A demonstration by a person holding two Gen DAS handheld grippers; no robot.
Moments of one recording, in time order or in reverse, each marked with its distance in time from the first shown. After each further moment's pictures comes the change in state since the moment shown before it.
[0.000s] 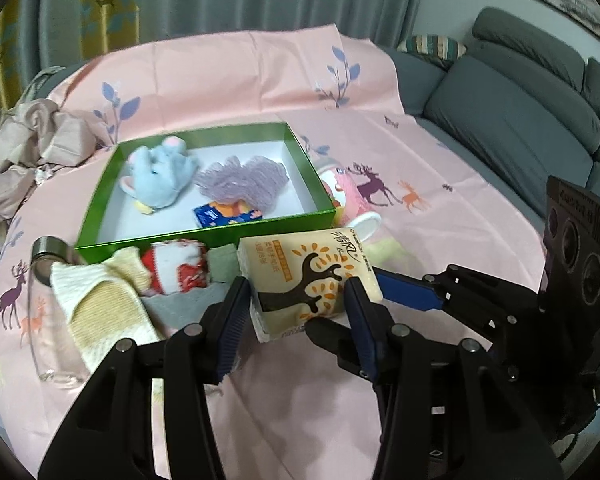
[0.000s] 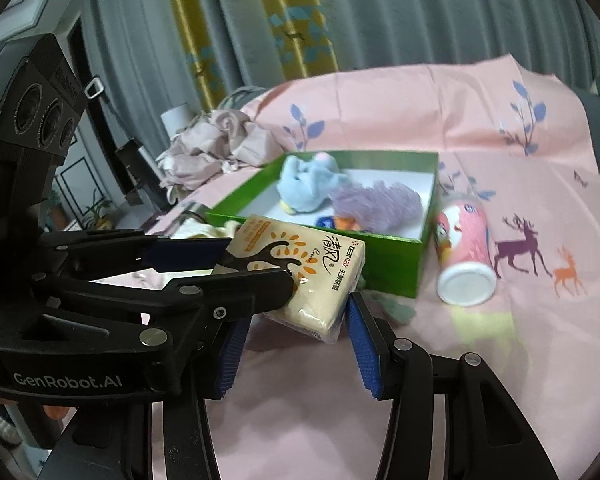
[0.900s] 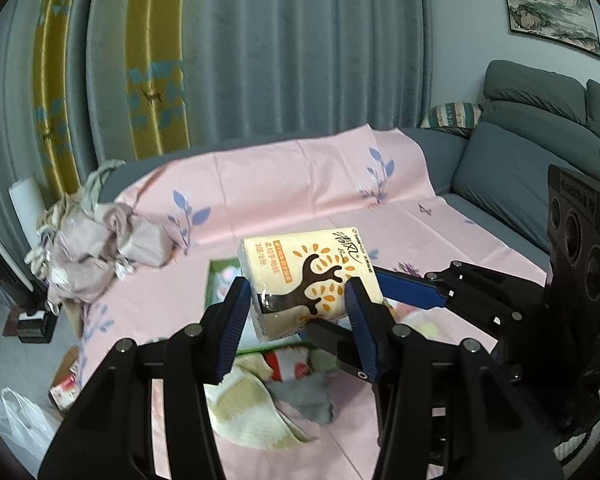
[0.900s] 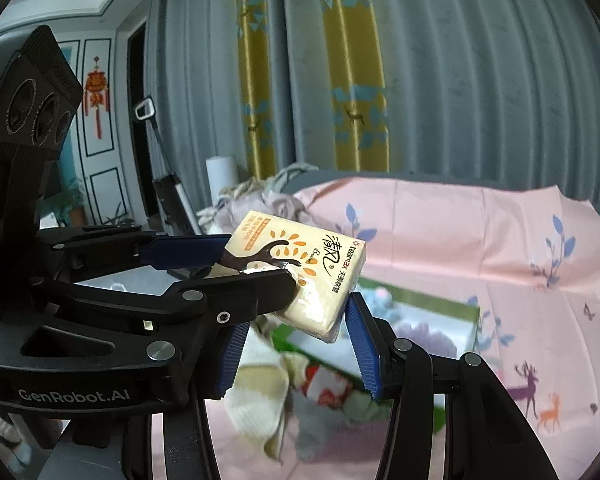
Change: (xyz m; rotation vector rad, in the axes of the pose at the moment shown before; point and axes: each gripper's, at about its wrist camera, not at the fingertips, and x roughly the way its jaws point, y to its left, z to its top) left arm -0.108 0.038 0.062 0.075 -0.277 0.162; right arm -0.027 0.084 0.098 -0.201 -0.223 0.036
